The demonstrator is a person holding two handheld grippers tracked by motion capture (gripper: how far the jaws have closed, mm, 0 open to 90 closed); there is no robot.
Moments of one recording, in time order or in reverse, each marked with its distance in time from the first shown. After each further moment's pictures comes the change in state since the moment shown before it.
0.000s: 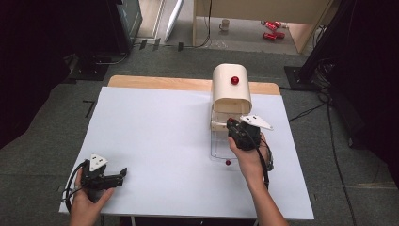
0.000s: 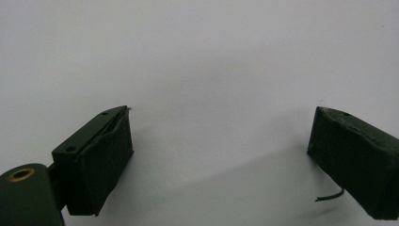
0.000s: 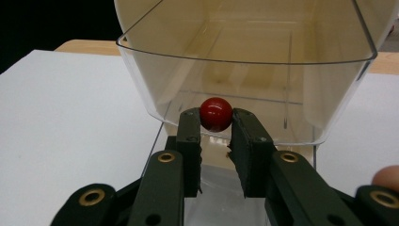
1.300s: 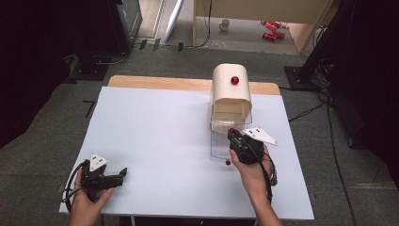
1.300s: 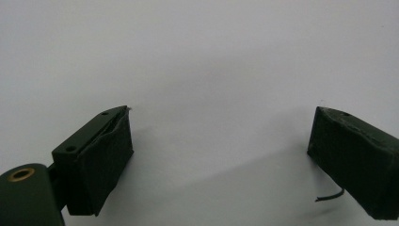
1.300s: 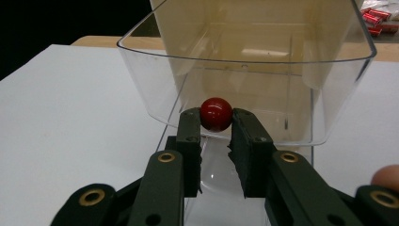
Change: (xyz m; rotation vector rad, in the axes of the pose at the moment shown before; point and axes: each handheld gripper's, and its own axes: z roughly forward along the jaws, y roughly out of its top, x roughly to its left) left arm 0.000 0.000 0.000 0.002 0.000 0.003; right arm 0.007 -0.021 -0.032 -0.011 0.020 0.002
